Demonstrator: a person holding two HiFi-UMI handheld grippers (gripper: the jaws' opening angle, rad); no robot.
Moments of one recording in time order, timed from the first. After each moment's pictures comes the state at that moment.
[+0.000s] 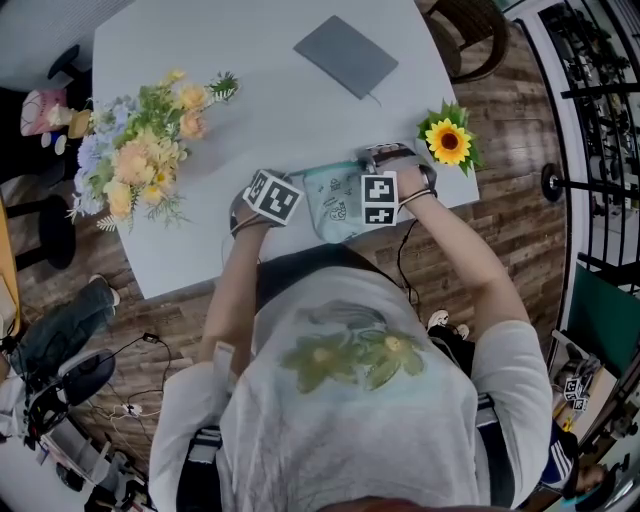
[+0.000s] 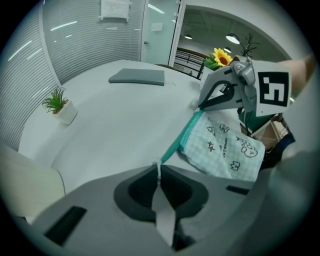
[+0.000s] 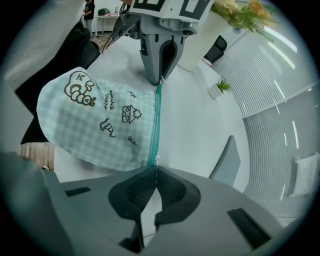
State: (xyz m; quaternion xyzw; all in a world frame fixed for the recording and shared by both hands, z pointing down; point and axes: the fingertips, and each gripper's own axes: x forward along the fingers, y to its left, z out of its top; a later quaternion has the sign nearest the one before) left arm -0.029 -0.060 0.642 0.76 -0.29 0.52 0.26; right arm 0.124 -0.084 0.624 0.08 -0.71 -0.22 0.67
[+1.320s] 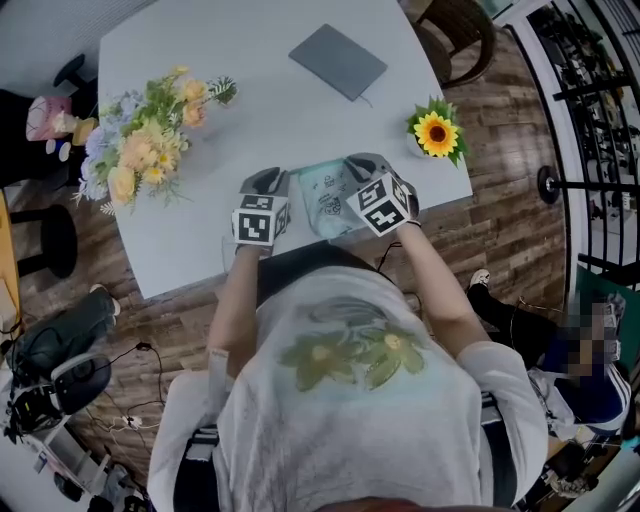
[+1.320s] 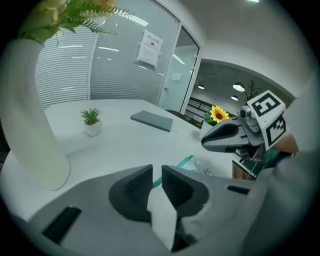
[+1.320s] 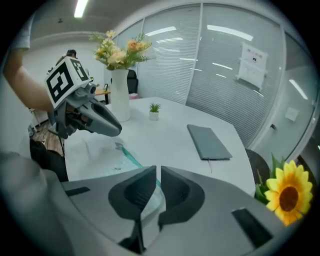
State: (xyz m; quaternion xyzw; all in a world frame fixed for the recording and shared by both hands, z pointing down) left arm -0.026 -0.069 0.567 0.82 -0.42 0.28 0.26; right arm 0.099 -0.072 0.550 0.37 -0.83 0.08 0.41
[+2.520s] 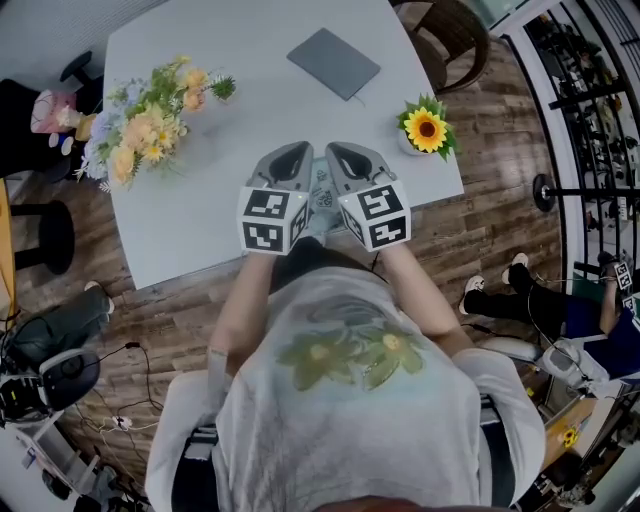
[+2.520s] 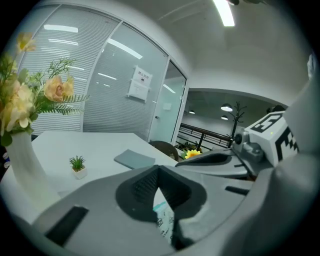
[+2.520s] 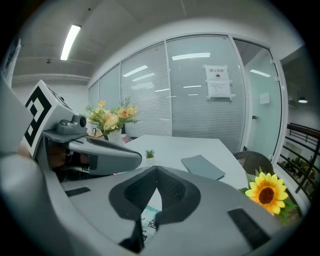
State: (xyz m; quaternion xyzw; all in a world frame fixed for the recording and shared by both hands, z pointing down) left arm 0.037 -0.066 0.416 0.87 -0.43 0.14 0.18; right arm 0.071 -0.063 0.418 0.46 -0.86 0.11 0.19
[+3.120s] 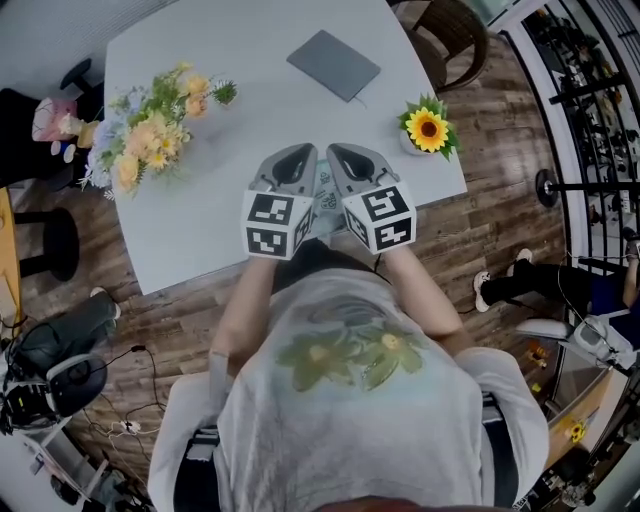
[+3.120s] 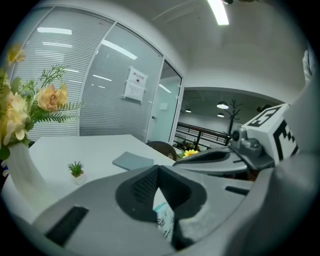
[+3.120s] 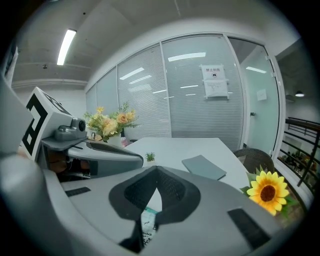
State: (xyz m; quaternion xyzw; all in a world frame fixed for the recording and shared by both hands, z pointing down) left arm 0.039 -0.065 0.407 0.88 -0.42 0.15 0.16; right arm 0.068 -0.063 0.408 0.47 -0.86 0.13 0.17
